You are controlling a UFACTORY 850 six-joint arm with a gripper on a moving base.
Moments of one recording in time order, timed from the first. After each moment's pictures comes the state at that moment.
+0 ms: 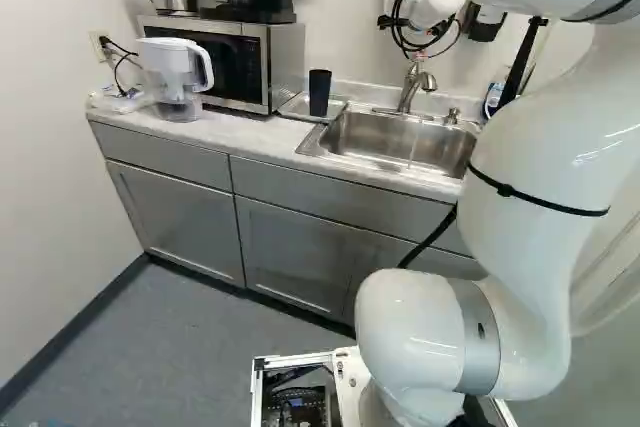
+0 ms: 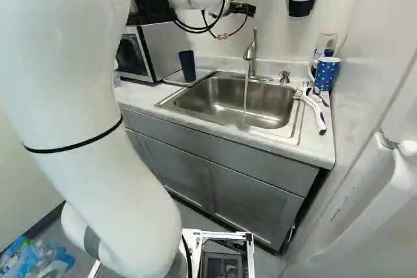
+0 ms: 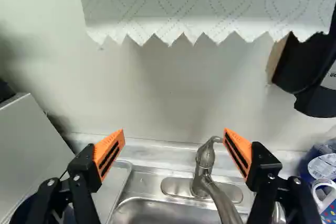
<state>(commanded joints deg) -15.9 -7.6 -76.8 1.7 9.1 -0.1</state>
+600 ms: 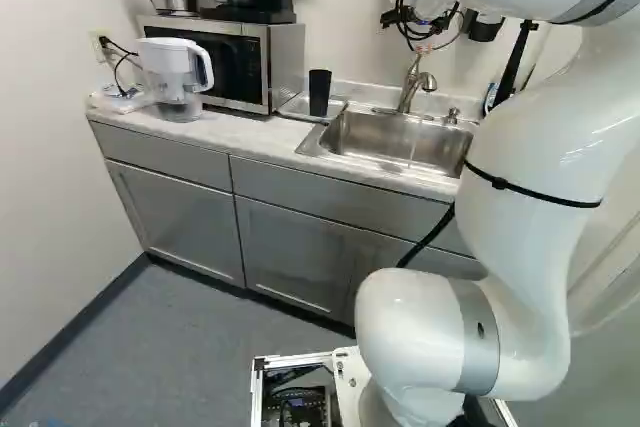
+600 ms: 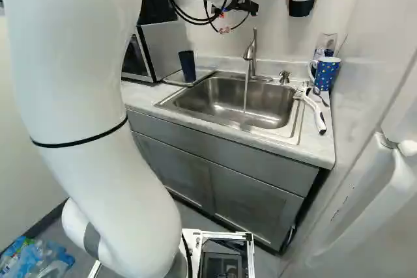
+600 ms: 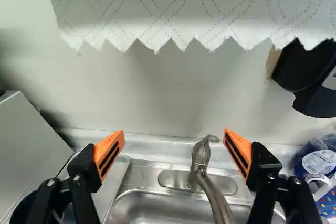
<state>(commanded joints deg) -16.7 -9.4 -82.3 1.7 0.1 -0.1</state>
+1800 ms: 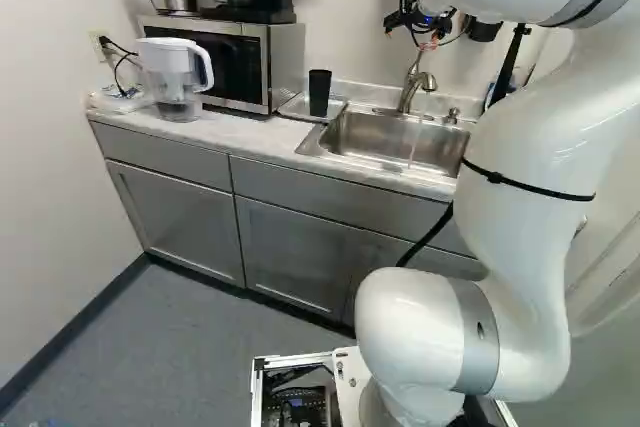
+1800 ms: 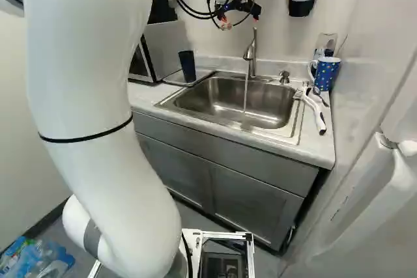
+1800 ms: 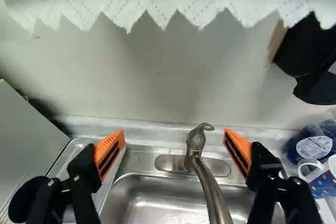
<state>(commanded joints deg) -17.6 -11.4 -86.4 1.7 -8.6 -0.1</state>
